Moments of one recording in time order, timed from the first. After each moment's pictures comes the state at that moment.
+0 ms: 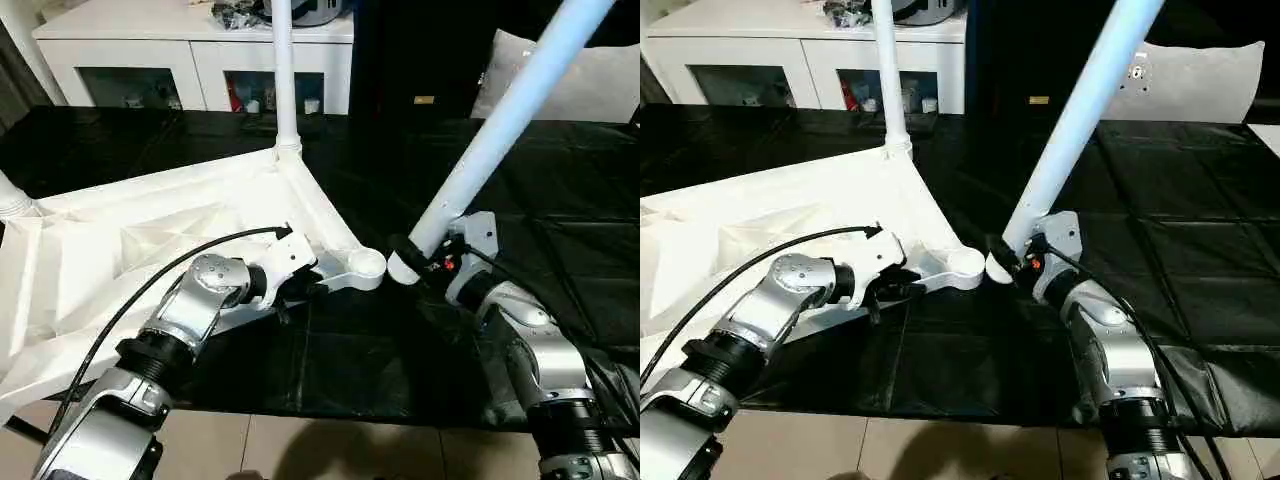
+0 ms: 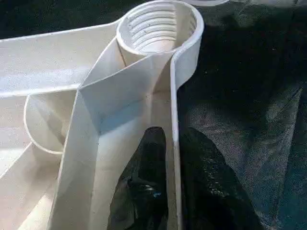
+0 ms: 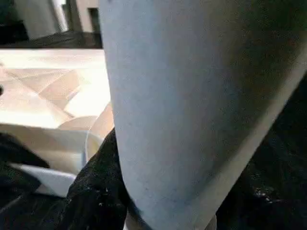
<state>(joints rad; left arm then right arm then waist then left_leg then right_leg) -0.61 0.32 -0.35 0.59 0.04 0.16 -0.91 -0.31 -0.27 0.00 0.26 0.23 0.18 0.59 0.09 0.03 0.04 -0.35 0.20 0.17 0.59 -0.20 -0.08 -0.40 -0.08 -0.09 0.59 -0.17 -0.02</state>
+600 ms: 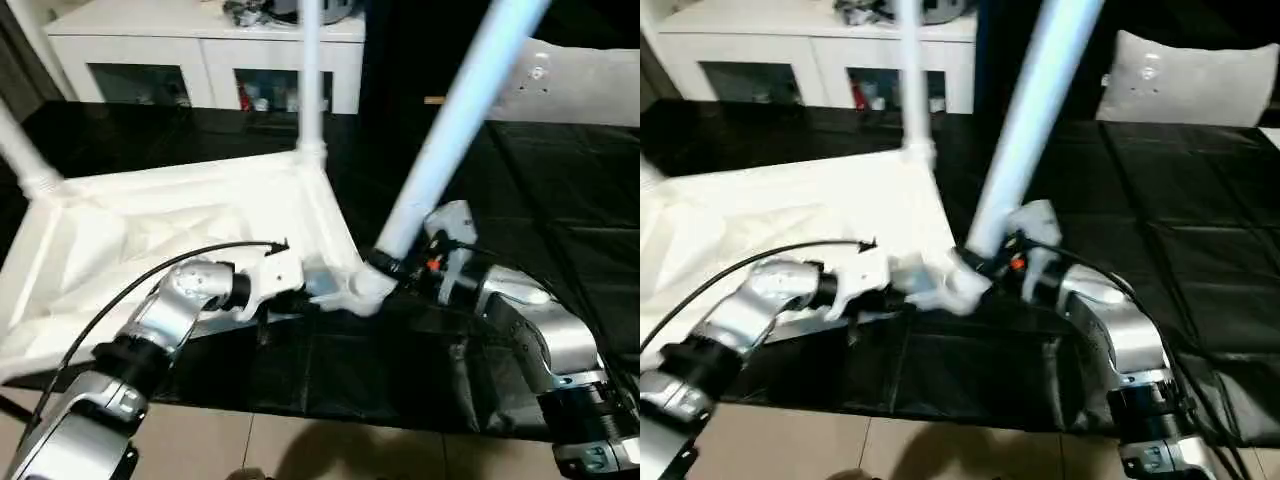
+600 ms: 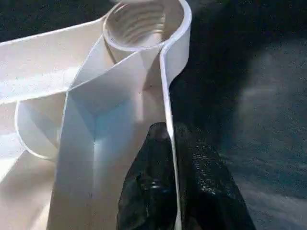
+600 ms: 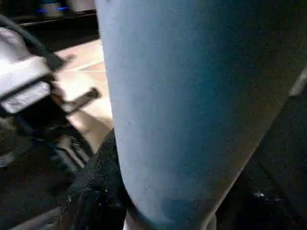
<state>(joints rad) -0.56 0.42 -0.40 0.57 0.04 -0.09 -1.14 -0.38 -0.35 0.11 0.12 0.32 0.37 0.85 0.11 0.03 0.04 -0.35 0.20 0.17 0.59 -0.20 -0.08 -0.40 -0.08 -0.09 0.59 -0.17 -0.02</state>
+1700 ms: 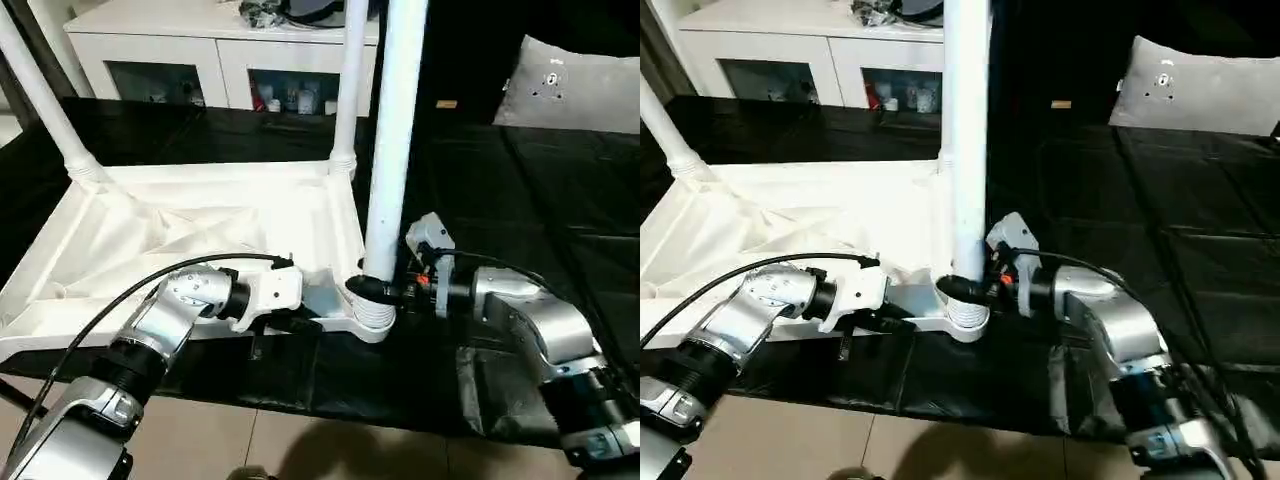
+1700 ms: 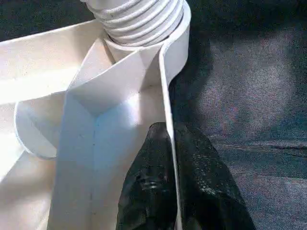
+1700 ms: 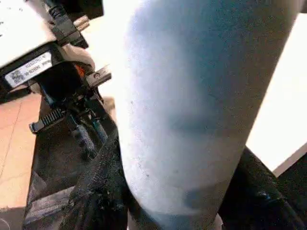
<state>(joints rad) -0.56 0.43 -0.41 0.57 0.04 -0.16 -1.23 -0.42 -0.39 0.17 0.19 0.32 0.47 0.97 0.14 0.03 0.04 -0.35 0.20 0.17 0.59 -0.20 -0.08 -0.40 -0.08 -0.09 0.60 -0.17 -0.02</state>
